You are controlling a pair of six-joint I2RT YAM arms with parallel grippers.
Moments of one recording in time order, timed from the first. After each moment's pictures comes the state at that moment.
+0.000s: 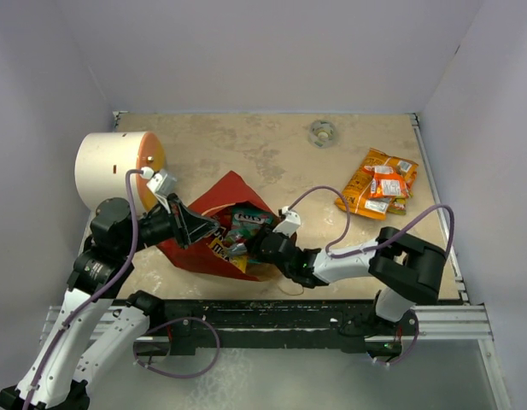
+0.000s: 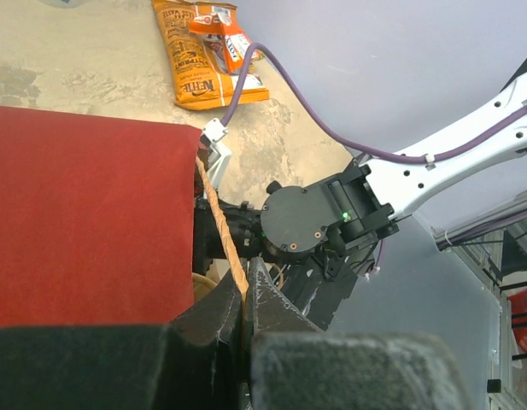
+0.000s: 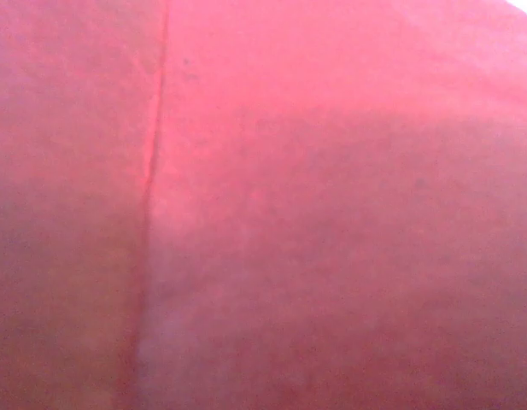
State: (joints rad) left arm -0.38 0.59 0.85 -0.43 0.63 -0.49; right arm 1.15 1.61 0.62 0.40 0.54 1.13
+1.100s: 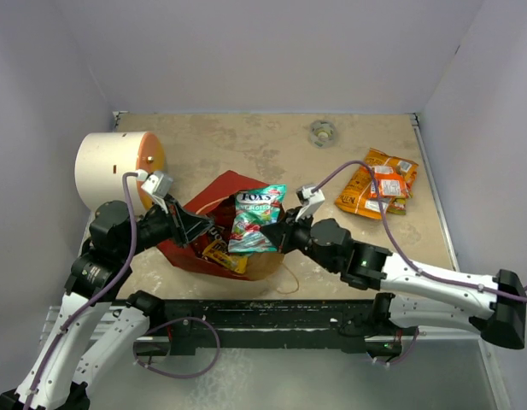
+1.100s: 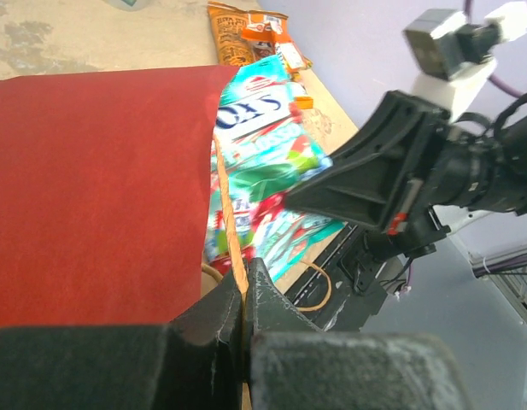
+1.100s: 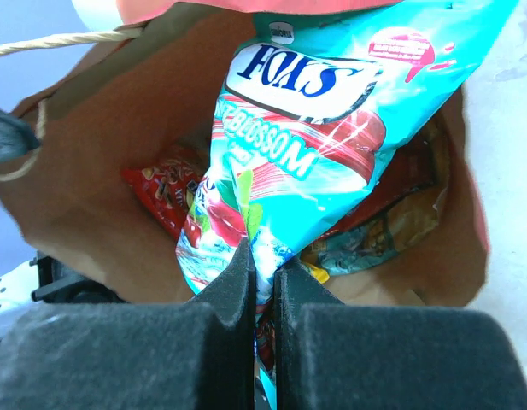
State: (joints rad) left arm -0.38 0.56 0.85 -0.49 0.51 -0.46; right arm 1.15 1.01 0.71 0.06 0.38 0.65
